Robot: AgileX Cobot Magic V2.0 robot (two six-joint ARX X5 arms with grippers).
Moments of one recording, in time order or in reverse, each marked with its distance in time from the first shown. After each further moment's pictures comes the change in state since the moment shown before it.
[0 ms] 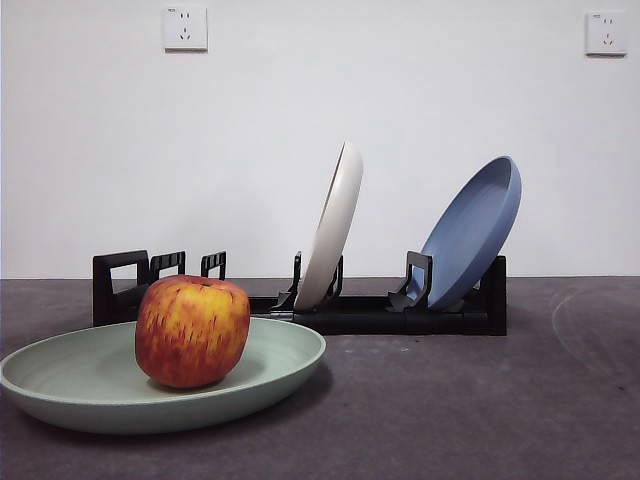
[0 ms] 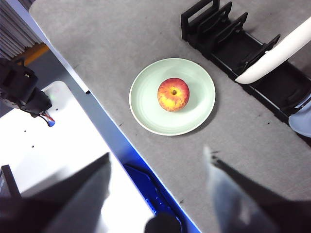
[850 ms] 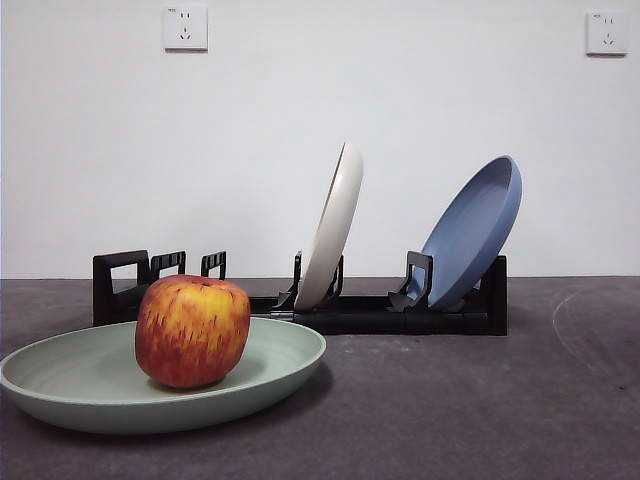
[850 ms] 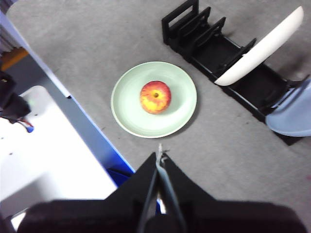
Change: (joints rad) left arm 0.000 0.000 0.000 0.000 0.055 -0.001; right arm 0.000 -0.006 0.000 0.000 0.084 0.000
